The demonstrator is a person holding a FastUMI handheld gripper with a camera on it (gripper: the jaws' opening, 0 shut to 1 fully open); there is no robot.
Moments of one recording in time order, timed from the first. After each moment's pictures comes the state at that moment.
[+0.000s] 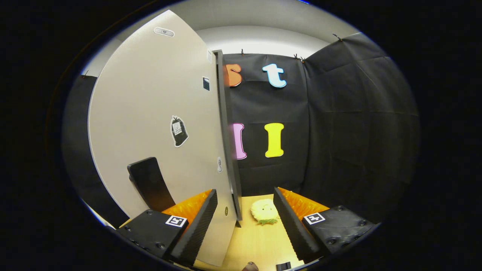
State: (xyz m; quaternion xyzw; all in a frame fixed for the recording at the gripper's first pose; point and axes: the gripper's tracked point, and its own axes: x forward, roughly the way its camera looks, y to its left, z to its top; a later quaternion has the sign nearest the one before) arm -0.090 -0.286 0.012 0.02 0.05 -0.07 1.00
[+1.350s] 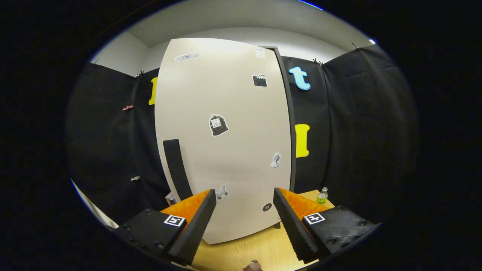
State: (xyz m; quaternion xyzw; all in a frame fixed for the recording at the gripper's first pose) arm -0.044 -0.110 -0.011 0.02 0.04 -0.06 1.00
